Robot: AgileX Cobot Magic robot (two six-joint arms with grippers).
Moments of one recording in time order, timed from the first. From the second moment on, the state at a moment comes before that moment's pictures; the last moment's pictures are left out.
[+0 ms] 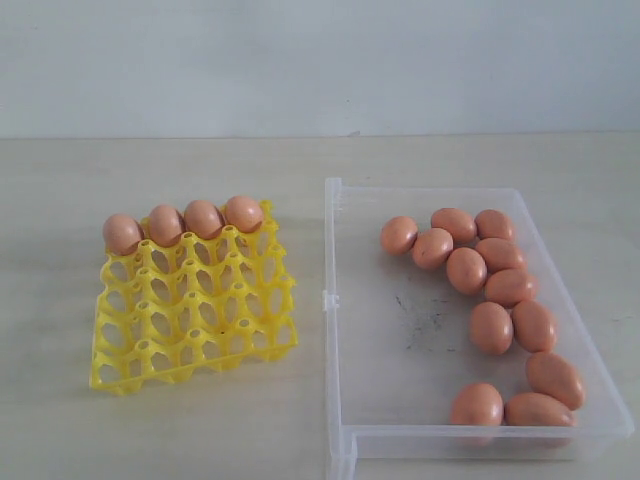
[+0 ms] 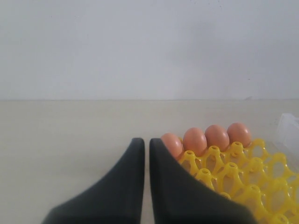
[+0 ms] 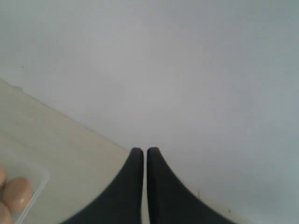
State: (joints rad) left arm -0.04 0.21 0.00 -0.31 -0.03 0.27; right arm 0.04 0.81 -0.59 -0.94 0.01 0.37
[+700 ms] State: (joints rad) left arm -0.04 0.21 0.00 -0.31 -0.03 0.27; right arm 0.32 1.24 -0.62 -0.33 0.39 -0.27
